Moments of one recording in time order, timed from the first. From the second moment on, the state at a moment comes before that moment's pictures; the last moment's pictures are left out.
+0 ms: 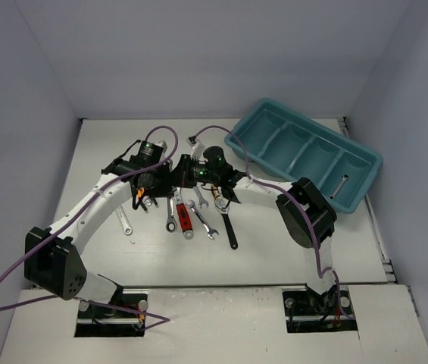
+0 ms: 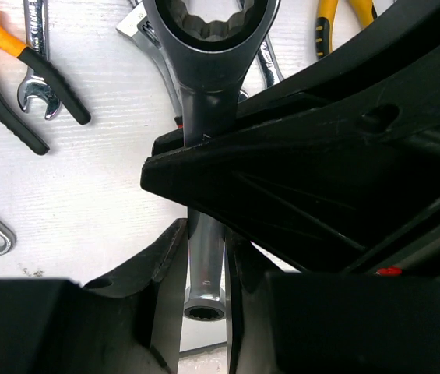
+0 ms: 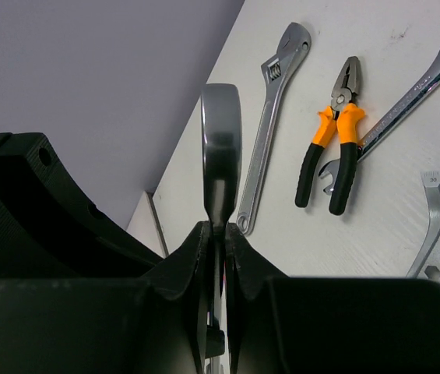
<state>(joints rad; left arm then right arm) -0.42 1.42 1.23 -0.80 0.04 -0.51 0.74 2.01 1.29 0.48 -0.52 0.86</state>
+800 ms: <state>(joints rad) -0.43 1.24 1.23 -0.83 -0.15 -0.46 0.29 1.55 1.19 -0.02 -0.37 0.52</state>
